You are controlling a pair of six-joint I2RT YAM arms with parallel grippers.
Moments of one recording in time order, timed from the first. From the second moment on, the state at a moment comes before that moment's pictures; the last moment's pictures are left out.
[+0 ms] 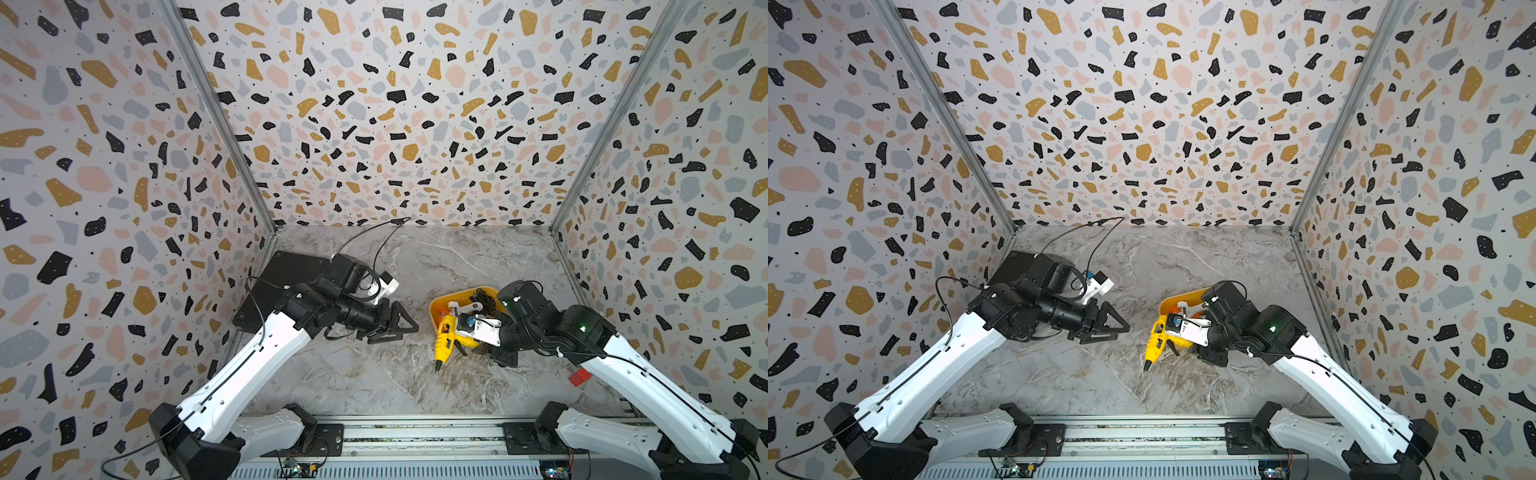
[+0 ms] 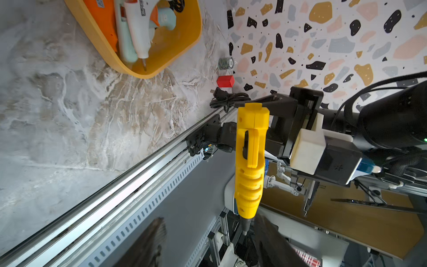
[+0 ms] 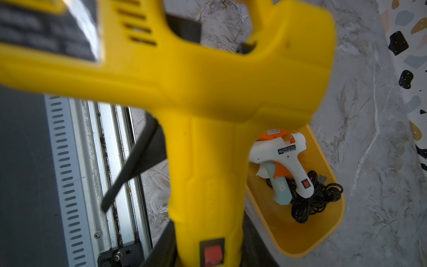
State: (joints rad) left arm -0.62 1.17 1.25 -0.95 0.83 -0.72; right arm 0.79 1.02 1.18 -1.16 -0.21 -0.59
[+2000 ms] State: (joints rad) left arm -0.70 1.59 1.12 0.07 0.74 -1.23; right arm 0.79 0.55 1.18 -1.16 0.18 -0.19
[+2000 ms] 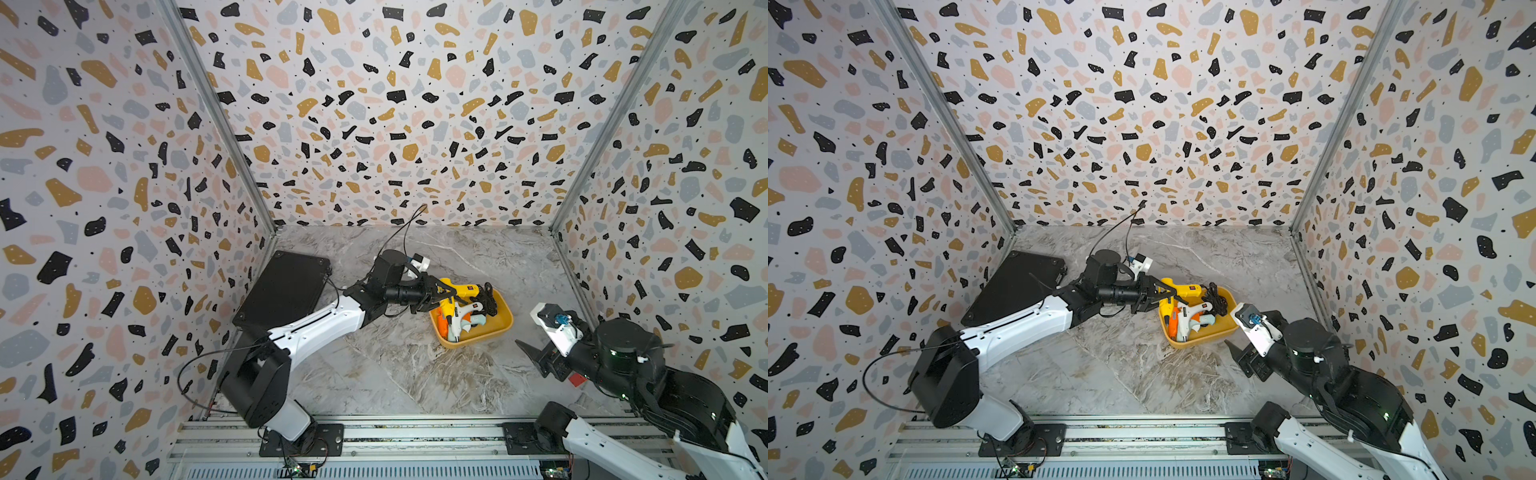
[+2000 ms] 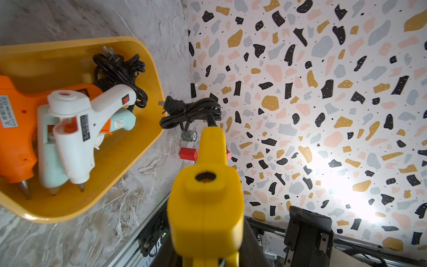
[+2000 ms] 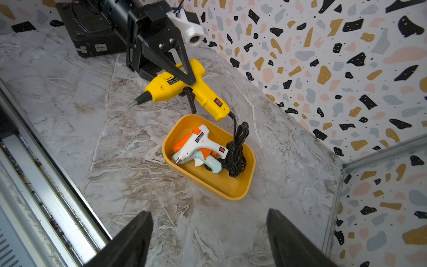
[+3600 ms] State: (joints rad) left arm -0.73 1.99 1.39 -0.16 0.67 -0.62; right arm 0.79 0.55 1.20 -1.26 0.20 -0.17
